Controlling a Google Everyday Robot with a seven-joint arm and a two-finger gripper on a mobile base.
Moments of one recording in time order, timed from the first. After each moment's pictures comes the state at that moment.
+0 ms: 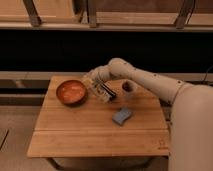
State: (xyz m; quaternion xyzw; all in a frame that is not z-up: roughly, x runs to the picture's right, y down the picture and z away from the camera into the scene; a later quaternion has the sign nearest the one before) arm -0.097 -0.050 0.808 -0.19 -0.40 0.33 0.84
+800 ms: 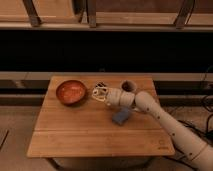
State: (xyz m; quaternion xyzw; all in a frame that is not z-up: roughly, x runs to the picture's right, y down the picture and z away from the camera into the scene) arm -0.057 0.035 0.766 0.00 -0.60 0.15 0.78
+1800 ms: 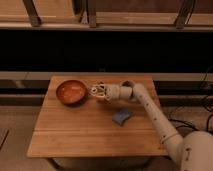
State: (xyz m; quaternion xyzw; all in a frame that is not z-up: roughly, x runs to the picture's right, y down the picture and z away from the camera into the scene) arm -0.069 0.001 0.798 -0.08 -0.71 0.15 0.69
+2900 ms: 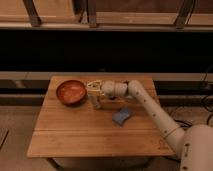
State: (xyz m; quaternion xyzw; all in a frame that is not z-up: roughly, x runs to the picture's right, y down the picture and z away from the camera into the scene) arm -0.089 -0.013 0.803 -0.20 -0.64 0.29 0.68
